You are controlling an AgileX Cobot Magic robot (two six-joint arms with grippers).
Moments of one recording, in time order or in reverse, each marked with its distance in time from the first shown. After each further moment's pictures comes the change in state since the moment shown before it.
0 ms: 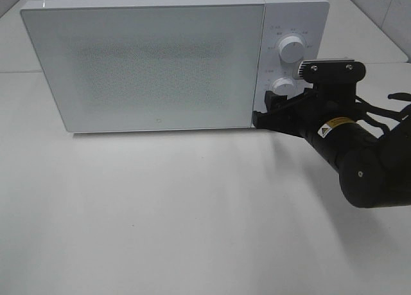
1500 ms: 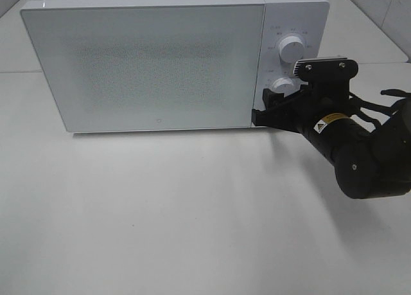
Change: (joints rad) left arm 0.000 0.000 0.000 0.001 0.000 0.000; right arm -0.046 0.059 -0.056 -0.071 -0.007 -0.009
